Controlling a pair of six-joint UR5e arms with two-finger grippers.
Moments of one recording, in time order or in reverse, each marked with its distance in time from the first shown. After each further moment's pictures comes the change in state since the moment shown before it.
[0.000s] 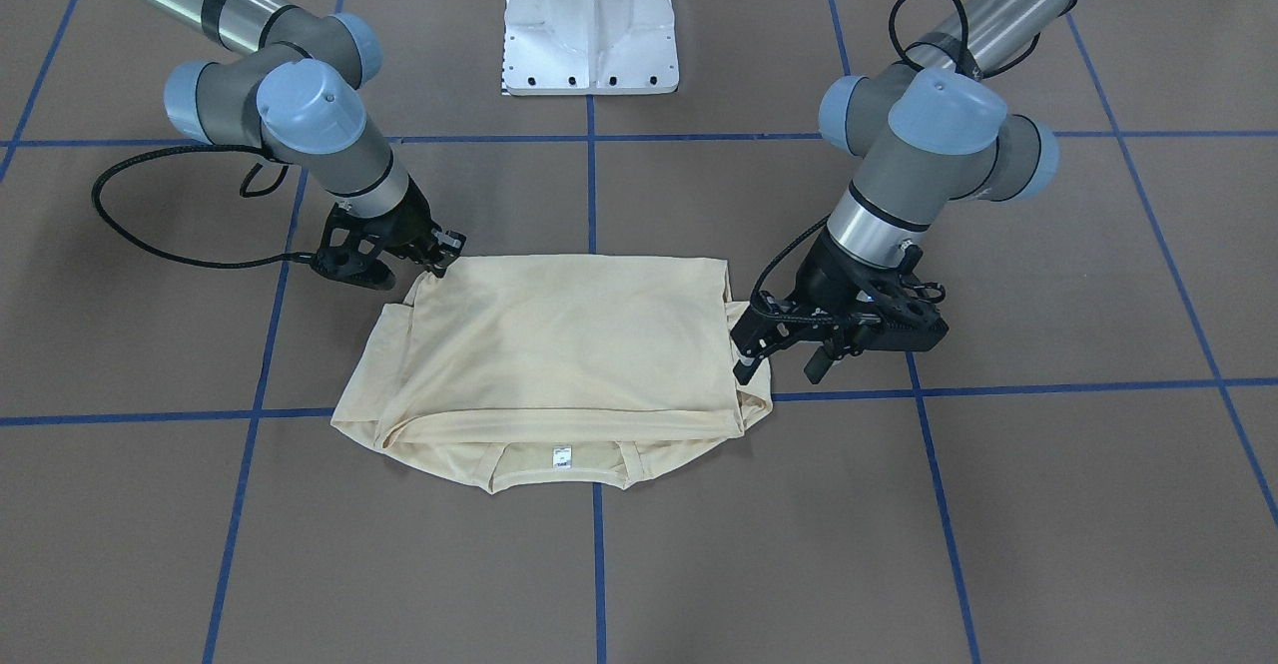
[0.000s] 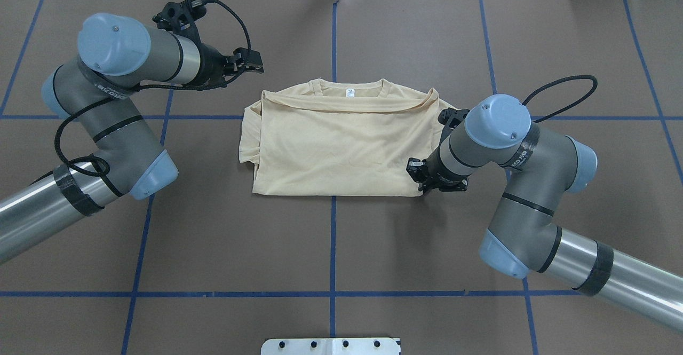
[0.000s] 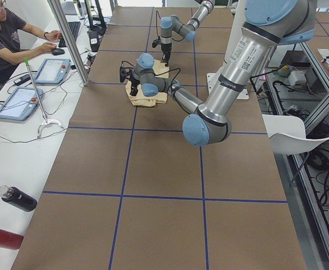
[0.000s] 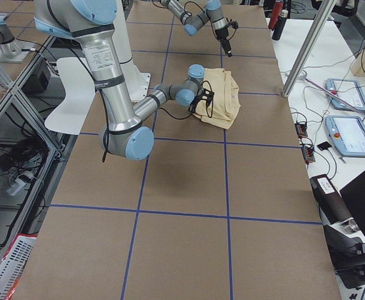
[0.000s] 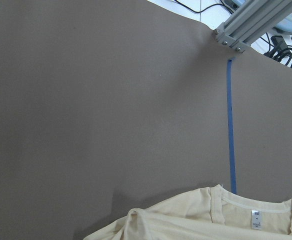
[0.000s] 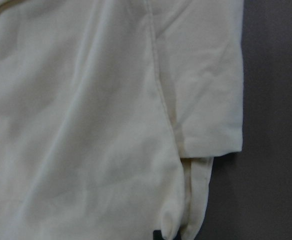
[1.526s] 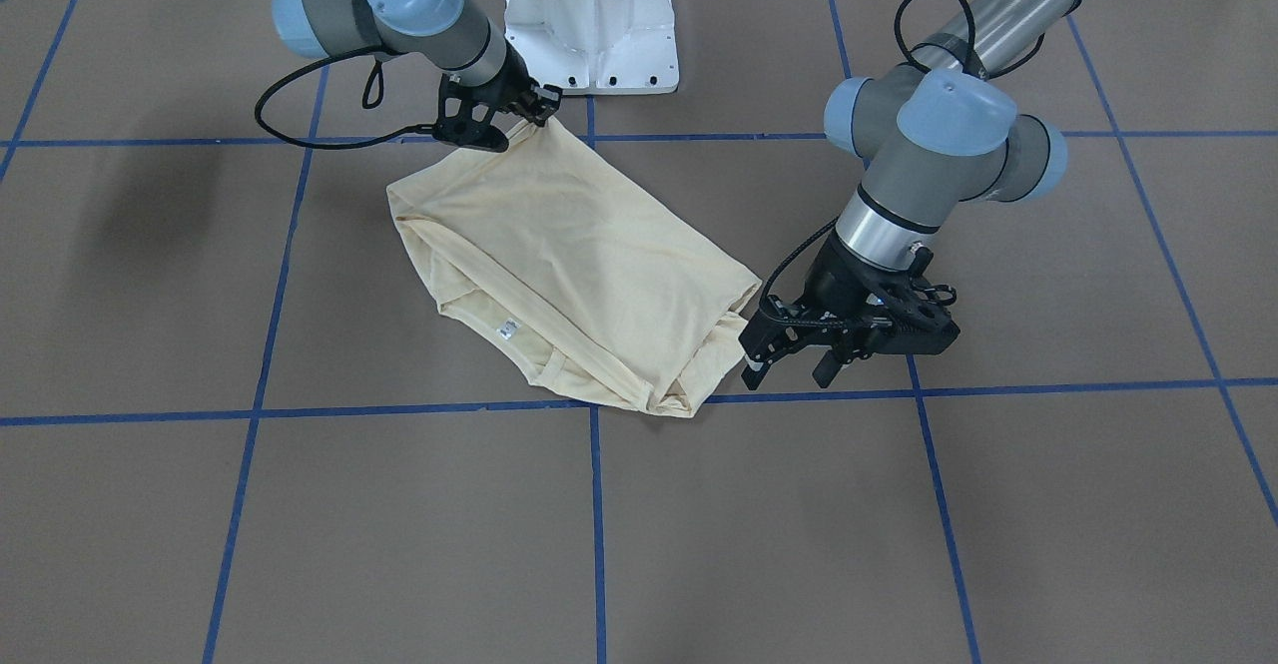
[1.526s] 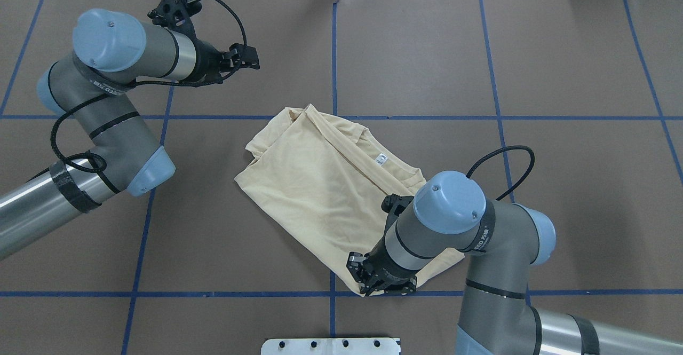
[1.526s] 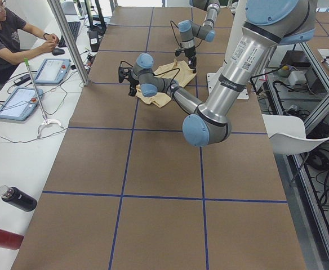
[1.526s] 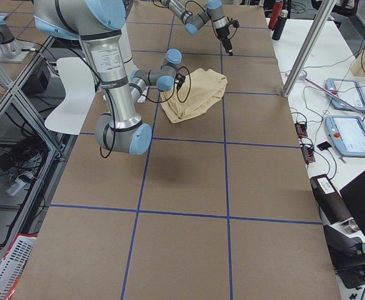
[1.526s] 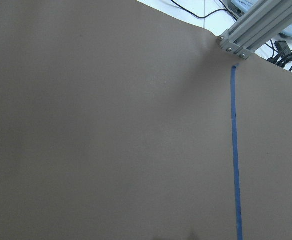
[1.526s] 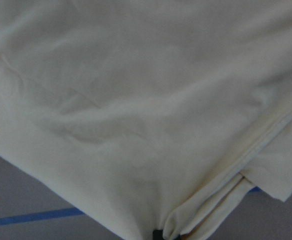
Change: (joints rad) left arm -0.013 0.003 0.000 0.001 0.000 0.001; right arm -0.267 0.043 0.164 -0.016 0.129 0.253
